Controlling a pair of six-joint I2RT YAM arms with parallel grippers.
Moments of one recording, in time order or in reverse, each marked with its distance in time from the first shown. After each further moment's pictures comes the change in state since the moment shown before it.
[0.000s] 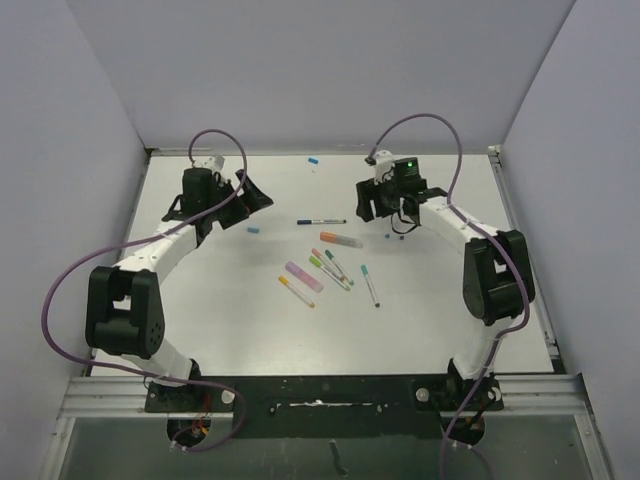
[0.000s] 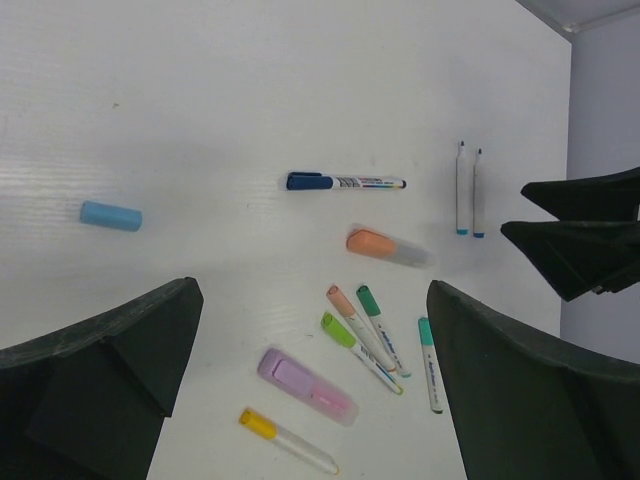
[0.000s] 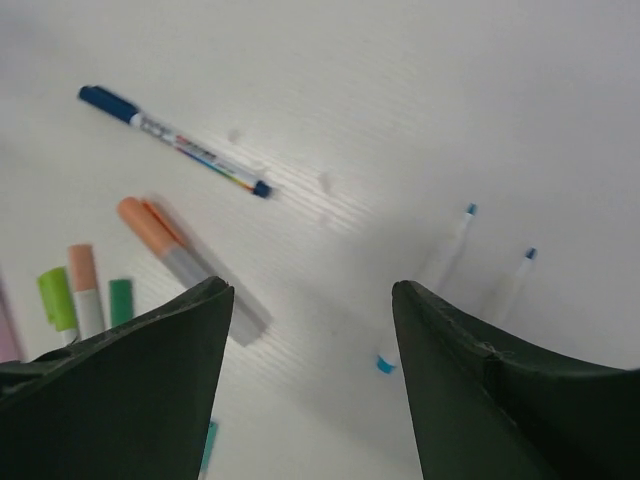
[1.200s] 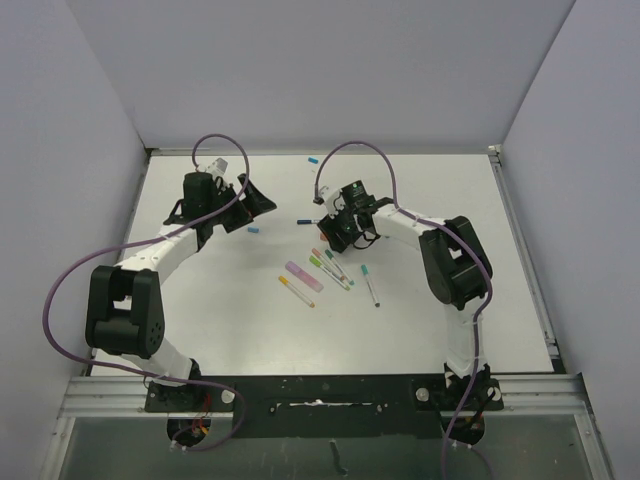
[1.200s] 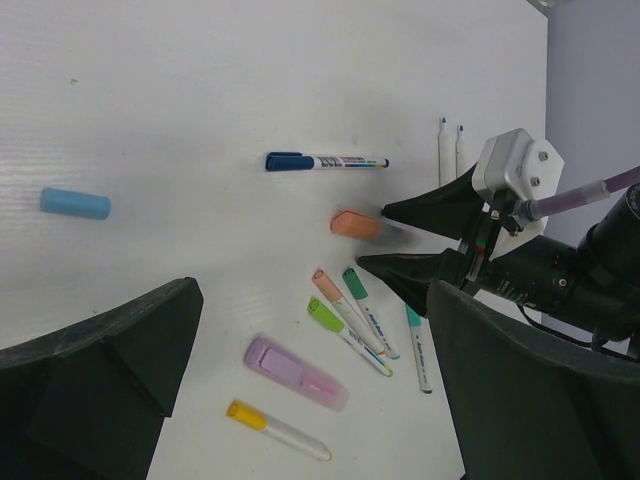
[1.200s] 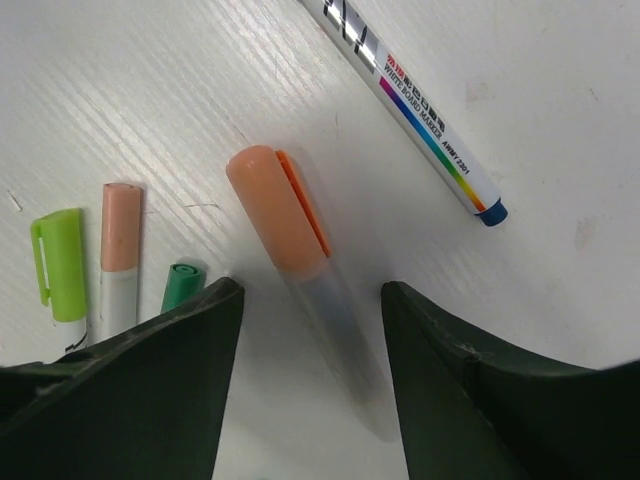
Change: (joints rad) left arm 0.000 0.000 -0.047 0.058 0.075 -0.017; right arm 0.260 0.243 0.121 -0.148 0.043 -0.246
